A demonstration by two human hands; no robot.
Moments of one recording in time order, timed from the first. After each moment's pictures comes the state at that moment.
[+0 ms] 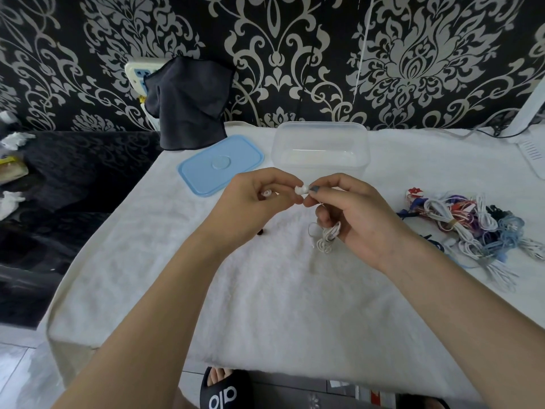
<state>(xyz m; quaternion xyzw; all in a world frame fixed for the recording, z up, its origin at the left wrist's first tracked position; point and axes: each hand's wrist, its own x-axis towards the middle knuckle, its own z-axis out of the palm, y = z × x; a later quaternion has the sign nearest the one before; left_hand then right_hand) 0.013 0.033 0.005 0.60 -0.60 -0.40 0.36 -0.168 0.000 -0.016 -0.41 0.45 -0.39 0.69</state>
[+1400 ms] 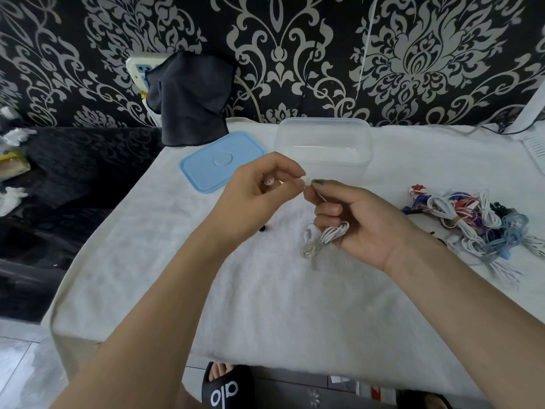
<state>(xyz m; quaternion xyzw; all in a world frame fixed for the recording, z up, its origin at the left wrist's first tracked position) 0.013 0.029 0.001 0.54 -0.61 -0.40 0.42 -0.163 0.001 -0.013 -0.21 0.36 -0.35 0.84</state>
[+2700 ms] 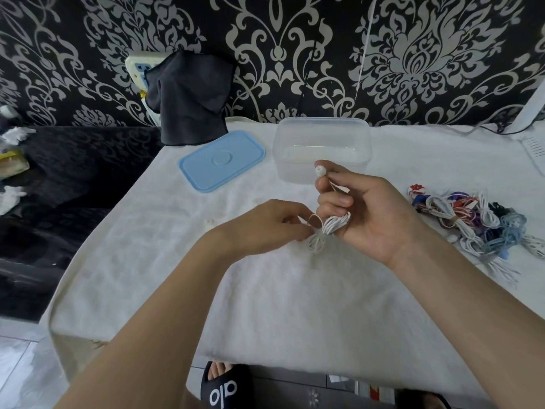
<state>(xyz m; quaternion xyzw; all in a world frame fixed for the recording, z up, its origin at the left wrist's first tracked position) 0.001 0.027 -0.013 0.60 -0.64 -0.47 0.12 -0.174 -0.008 -0.013 -0.17 0.28 -0.38 0.86</state>
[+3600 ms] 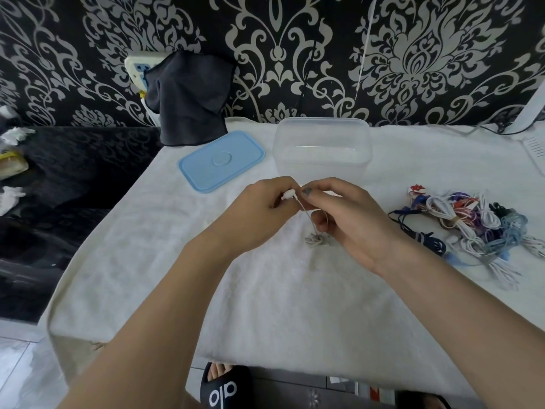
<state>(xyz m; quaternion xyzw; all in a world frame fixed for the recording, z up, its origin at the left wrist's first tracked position) 0.009 0.024 -0.015 0.60 -0.68 -0.32 0.26 -0.164 0.001 -0.030 -0.47 0.48 -0.35 0.66</state>
